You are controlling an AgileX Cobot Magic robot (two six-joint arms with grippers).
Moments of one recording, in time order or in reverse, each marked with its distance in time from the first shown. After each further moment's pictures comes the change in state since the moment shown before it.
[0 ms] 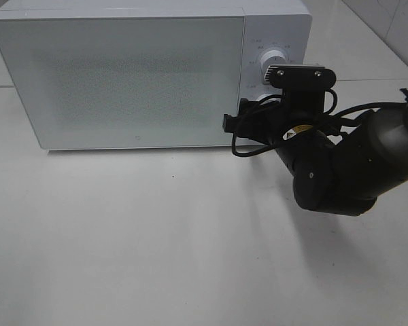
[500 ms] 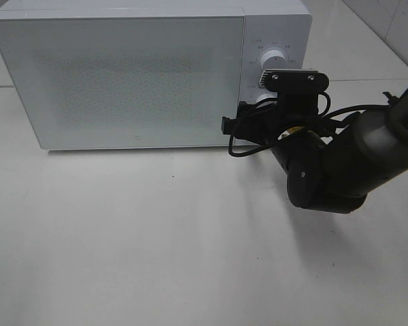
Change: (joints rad) left arm 0.000 0.000 0.000 0.000 0.000 0.000; right arm -0.013 0.053 -0.041 -0.012 -0.005 -0.001
